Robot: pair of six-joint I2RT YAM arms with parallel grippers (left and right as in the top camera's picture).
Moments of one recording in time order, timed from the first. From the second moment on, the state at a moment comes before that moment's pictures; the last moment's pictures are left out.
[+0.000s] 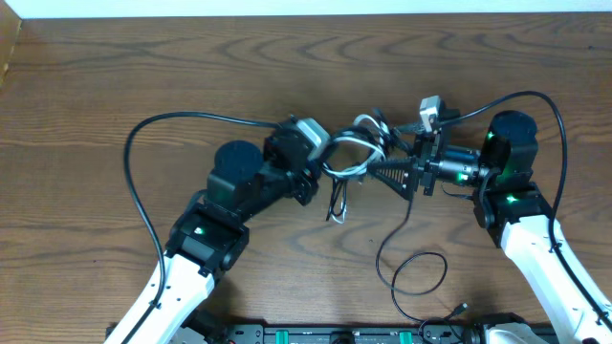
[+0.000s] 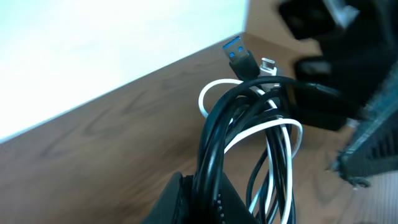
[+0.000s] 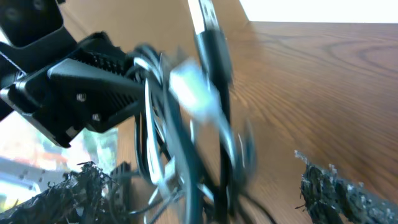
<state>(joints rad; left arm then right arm) -0.49 1.06 0.78 -0.01 0.36 0.02 0.13 1.26 0.71 0.23 -1.15 0.30</state>
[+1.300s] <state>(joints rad) -0.37 1.06 0.78 0.00 0.34 -0.57 0.10 1.26 0.71 0.08 -0.81 0.48</state>
